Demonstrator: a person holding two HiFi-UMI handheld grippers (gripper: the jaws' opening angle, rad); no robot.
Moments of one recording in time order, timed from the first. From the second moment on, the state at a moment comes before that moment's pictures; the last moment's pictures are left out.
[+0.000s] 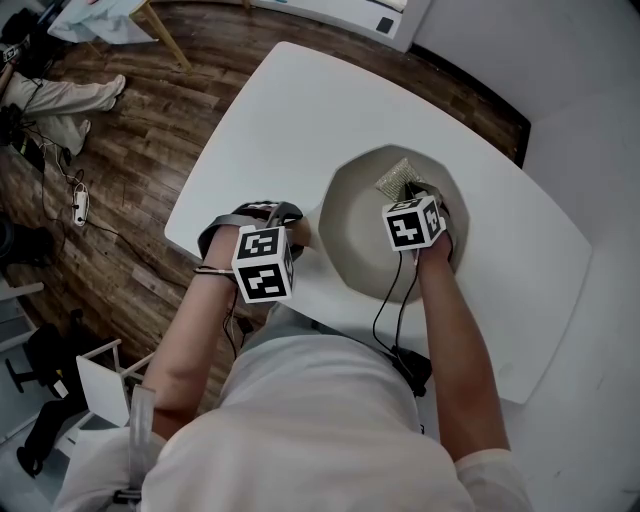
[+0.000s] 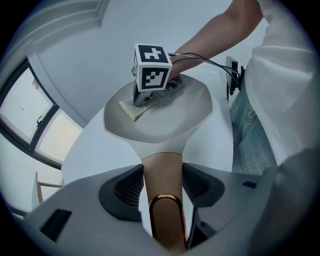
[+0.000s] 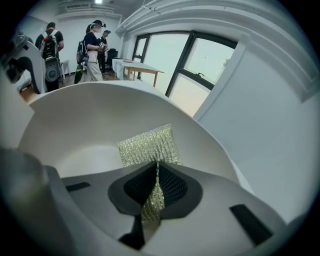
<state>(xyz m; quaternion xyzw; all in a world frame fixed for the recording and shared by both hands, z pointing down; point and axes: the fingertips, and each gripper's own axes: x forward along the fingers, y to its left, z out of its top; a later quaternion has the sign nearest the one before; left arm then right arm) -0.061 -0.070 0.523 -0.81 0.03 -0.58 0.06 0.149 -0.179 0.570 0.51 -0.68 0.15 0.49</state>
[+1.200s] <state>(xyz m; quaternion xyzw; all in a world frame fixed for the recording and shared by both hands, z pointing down) -0.057 -0.074 0.524 -0.81 0.03 -0.58 0.06 0.198 -0.129 0.581 0.40 -0.60 0.15 0.68</state>
